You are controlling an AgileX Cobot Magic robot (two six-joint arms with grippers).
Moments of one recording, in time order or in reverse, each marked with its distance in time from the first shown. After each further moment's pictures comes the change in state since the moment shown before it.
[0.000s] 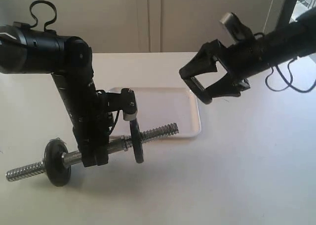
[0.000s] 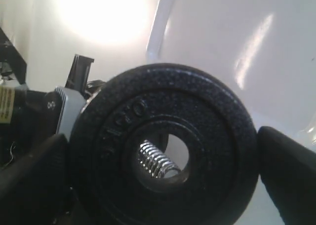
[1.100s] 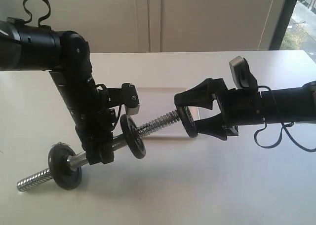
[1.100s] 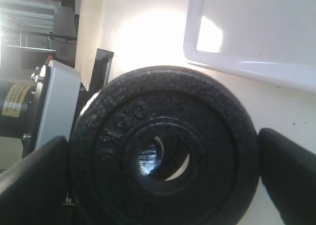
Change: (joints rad) left arm 0.000 -0.026 0.004 -0.064 0.000 -0.010; right arm 0.013 -0.051 0.495 0.490 -0.051 -0.417
